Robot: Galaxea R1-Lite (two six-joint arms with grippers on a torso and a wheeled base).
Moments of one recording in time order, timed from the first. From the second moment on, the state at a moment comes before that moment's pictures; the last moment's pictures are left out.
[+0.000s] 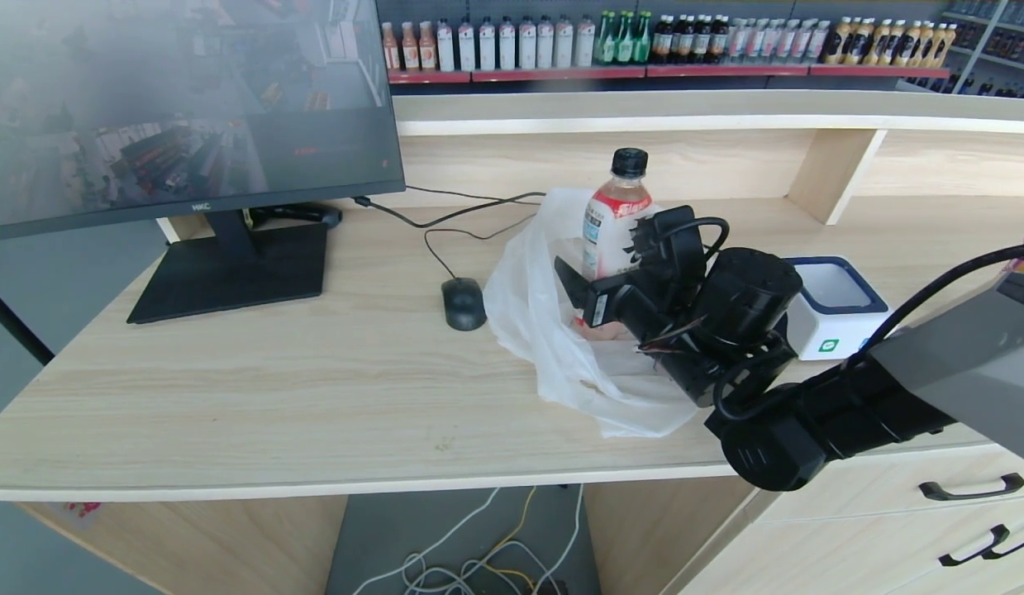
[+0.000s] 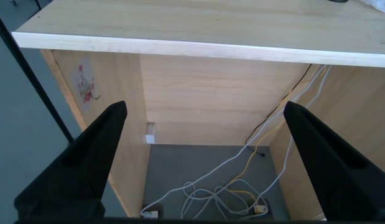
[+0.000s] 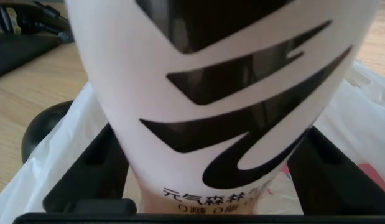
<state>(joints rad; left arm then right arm) 0.00 0.00 0.00 0.00 0.00 0.00 0.55 2.10 -1.05 -1.31 -0.14 -0.14</state>
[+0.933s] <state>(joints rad) 0.00 0.00 0.00 0.00 0.00 0.00 0.52 2.01 -1.10 -1.25 -0.14 -0.23</state>
